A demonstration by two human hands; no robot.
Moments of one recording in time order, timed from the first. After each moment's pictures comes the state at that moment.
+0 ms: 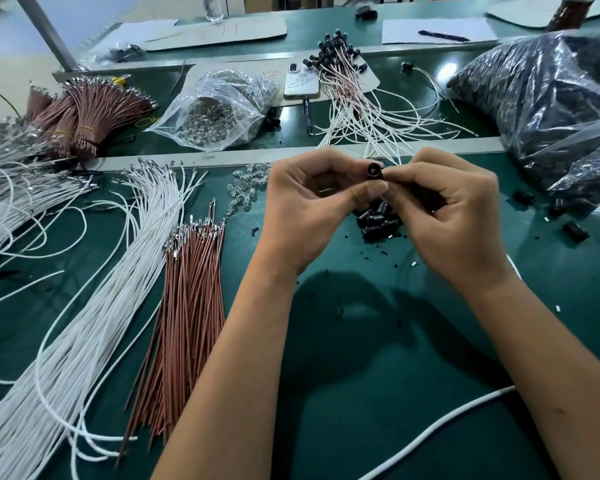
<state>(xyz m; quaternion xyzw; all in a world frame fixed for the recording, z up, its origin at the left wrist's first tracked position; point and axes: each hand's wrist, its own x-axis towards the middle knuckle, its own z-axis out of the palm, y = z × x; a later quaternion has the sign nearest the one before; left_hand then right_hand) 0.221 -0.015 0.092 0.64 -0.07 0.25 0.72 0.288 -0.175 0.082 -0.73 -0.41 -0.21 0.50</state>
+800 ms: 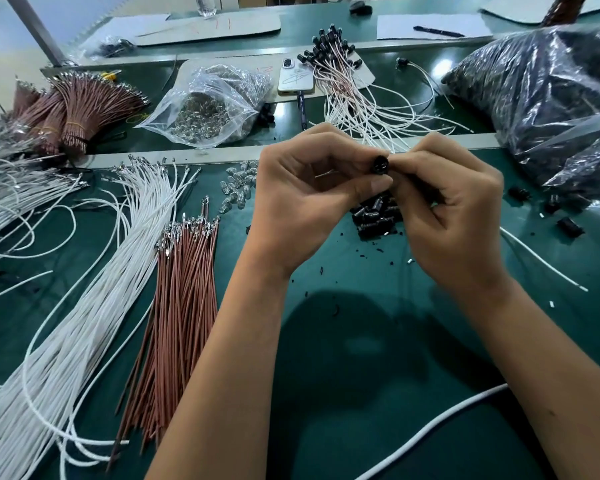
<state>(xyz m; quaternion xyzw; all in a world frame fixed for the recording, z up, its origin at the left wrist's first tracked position) 0.215 -0.018 0.108 0.67 -0.12 0.27 0.68 0.281 -0.172 0.085 -0.71 -0.43 -0.26 0.50</state>
